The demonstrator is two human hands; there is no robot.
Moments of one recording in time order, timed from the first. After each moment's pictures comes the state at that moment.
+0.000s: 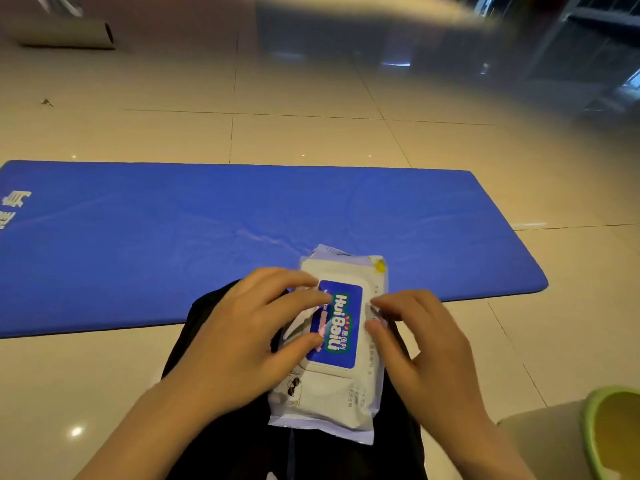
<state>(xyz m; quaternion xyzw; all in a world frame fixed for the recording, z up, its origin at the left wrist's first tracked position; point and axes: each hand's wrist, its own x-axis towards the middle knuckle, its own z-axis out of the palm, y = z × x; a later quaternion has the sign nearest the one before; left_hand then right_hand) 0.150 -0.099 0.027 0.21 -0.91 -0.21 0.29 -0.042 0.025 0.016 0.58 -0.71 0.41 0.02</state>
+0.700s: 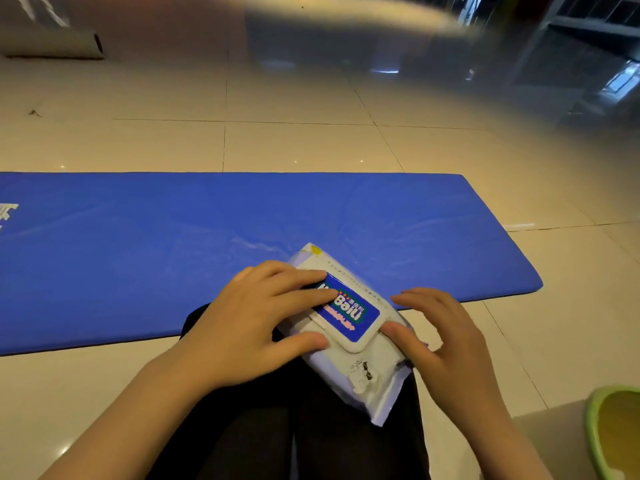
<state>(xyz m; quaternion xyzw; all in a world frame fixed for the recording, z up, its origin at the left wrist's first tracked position) 0.141 -0.137 0.020 0.16 -0.95 -0.17 0.23 -0.063 0.024 0.015 0.50 -0.75 0.42 -0.08</state>
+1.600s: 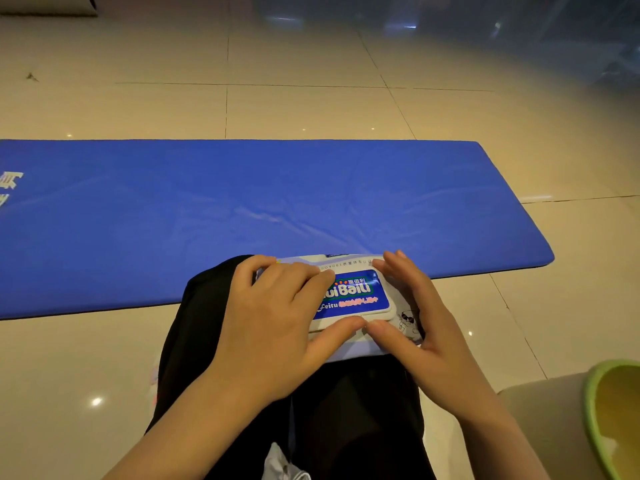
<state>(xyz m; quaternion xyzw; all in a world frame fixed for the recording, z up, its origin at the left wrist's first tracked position) 0.119 -0.075 0.020 0.30 -0.91 -0.06 0.28 -0.051 0.036 0.013 0.51 -0.64 0.49 -0.31</state>
